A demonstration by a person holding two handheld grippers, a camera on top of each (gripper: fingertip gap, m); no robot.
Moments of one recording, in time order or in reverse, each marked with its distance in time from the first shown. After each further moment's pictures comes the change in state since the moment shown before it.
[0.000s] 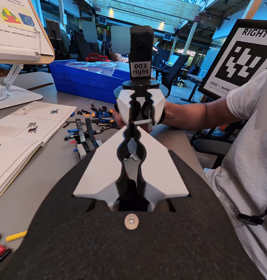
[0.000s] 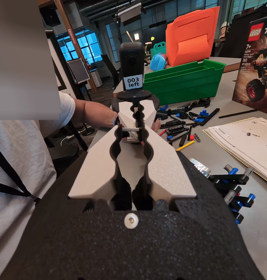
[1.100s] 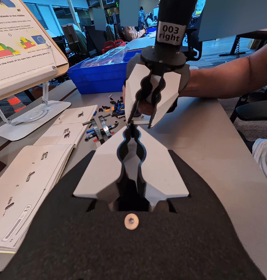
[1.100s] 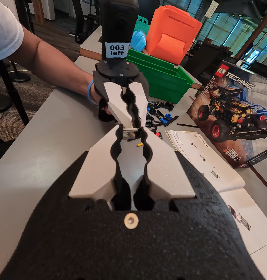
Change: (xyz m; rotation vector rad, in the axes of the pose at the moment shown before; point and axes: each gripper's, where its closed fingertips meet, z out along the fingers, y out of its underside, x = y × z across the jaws) left arm -0.008 0.013 -0.001 -0.136 -0.142 0.329; right arm 0.007 0.014 0.000 -0.174 0.221 -0.492
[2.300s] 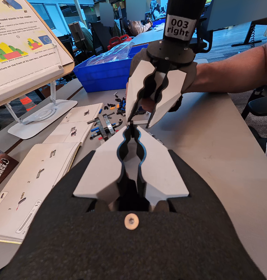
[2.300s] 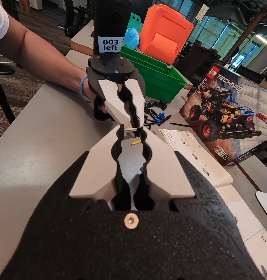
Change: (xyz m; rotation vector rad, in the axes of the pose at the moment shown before) left arm -0.003 0.003 0.000 -0.028 -0.046 0.039; right arm 0.004 0.003 0.000 -0.012 0.055 -0.045
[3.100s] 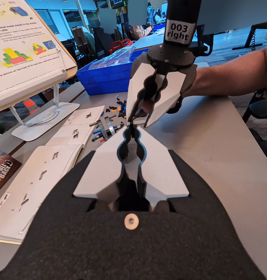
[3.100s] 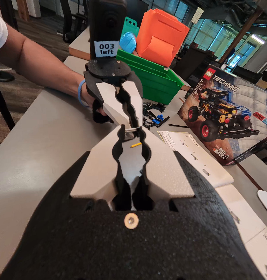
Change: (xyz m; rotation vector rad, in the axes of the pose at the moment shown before) left arm -0.001 -0.004 -0.001 0.020 -0.010 0.004; right arm 0.004 -0.005 0.000 0.021 0.016 0.027
